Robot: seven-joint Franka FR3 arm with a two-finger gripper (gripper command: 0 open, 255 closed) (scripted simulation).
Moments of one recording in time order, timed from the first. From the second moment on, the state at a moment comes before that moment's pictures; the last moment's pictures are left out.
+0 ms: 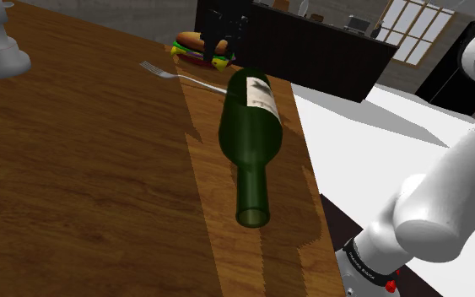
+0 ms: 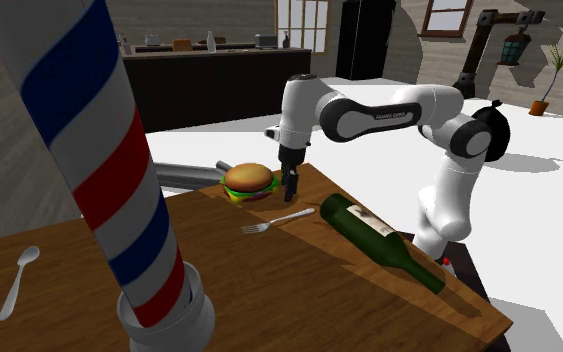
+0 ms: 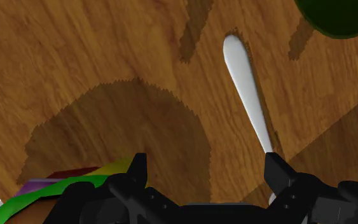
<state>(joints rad) 0.19 0.00 0.26 -1.57 -0.01 1.69 0.06</state>
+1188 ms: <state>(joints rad) 0.30 0.31 0.33 -1.29 -0.10 1.66 0.09</state>
